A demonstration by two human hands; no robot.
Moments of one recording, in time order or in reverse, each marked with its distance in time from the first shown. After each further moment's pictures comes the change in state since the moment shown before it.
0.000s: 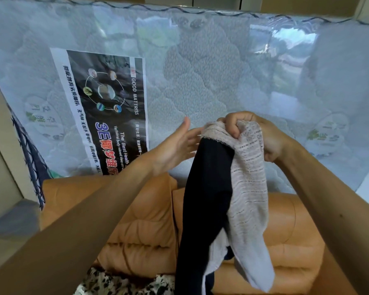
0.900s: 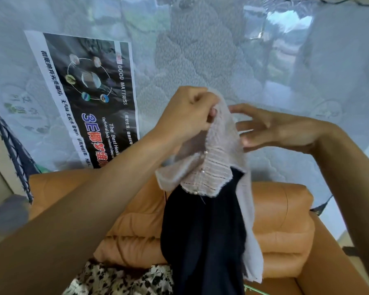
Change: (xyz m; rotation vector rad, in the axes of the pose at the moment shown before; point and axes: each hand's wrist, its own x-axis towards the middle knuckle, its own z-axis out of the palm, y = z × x) left_hand 0.016 0.065 0.060 0.230 0.524 0.276; right_hand -0.043 -0.026 -0.033 -0.424 -0.045 0.474
